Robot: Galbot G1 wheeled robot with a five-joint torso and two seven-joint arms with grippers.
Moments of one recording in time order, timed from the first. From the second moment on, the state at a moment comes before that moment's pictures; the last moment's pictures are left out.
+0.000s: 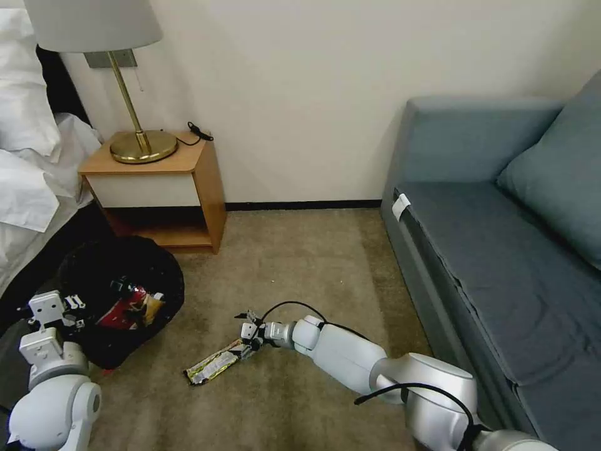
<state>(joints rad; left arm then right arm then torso) 1.45 -1.26 -0.88 -1.99 -0.28 0.23 -0.33 -0.38 1.61 -0.81 0.50 0.17 0.36 -0.37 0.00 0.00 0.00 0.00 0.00</state>
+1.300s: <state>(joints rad) 1.44 -1.25 -0.87 -1.99 -0.27 0.22 -0.32 -0.40 1.61 -0.82 0.51 0.17 0.36 -0.40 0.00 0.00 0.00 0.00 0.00</state>
